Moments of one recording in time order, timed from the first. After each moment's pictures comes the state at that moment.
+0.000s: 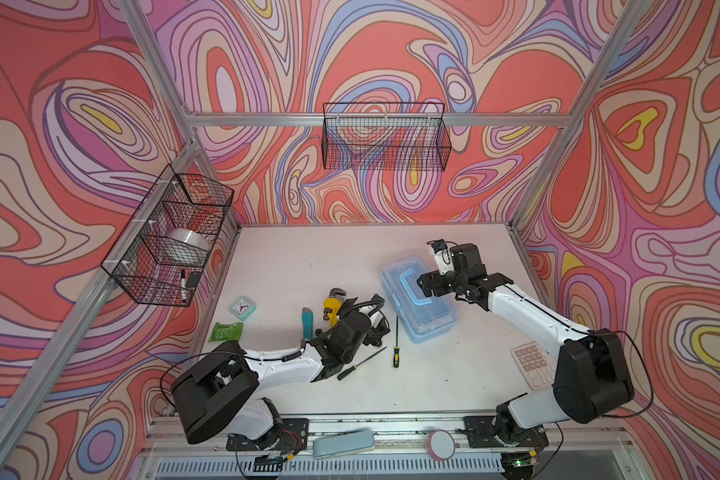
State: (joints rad) left arm -0.93 1.45 0.57 0.41 -0.46 0.10; right arm 0.33 1.50 1.05 -0.35 -0.10 -0.01
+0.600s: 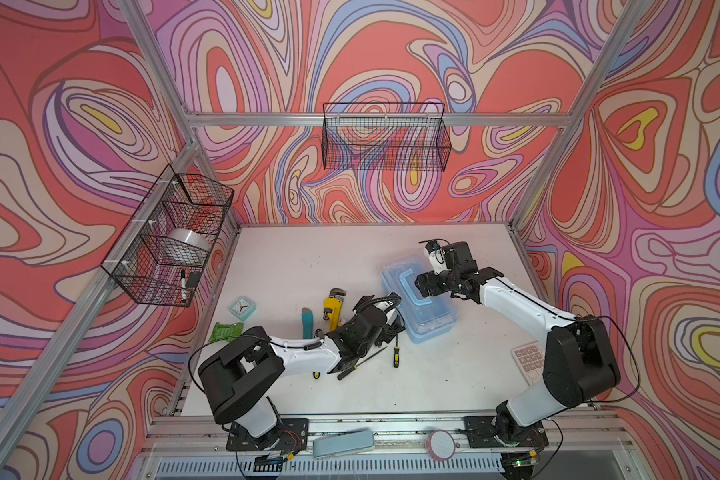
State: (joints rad) left arm -0.95 1.60 0.71 0.42 -0.42 0.11; right arm 0.34 1.58 1.11 -0.40 -0.07 0.00
